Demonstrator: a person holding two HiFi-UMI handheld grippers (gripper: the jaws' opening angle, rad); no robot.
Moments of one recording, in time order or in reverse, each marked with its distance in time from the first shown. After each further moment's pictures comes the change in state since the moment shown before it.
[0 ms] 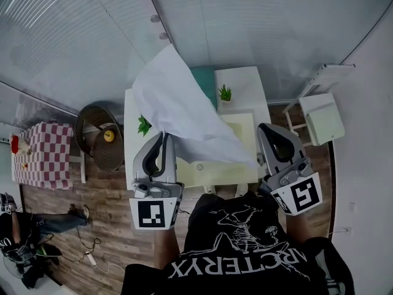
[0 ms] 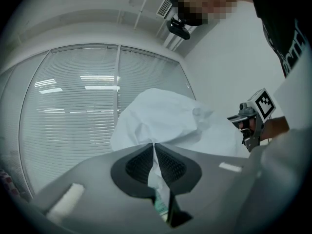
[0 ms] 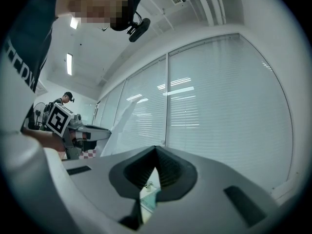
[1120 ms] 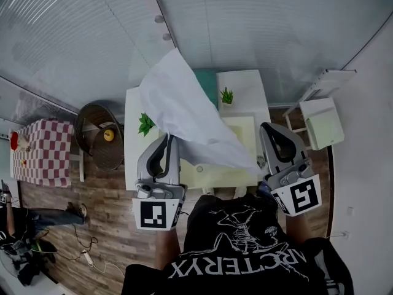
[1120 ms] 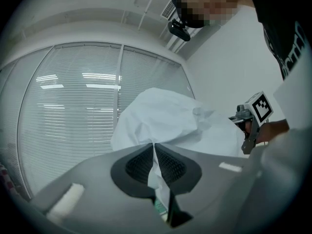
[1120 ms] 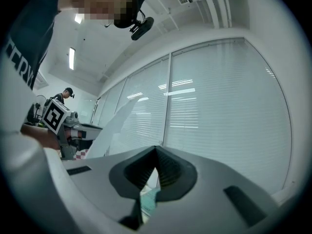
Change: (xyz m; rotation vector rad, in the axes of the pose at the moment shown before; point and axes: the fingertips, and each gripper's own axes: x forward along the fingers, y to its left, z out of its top) left arm 0.003 -0.003 0.006 -0.026 -0.069 -0.011; right arm 0.007 -0.006 0.006 -0.058 0.005 -0.019
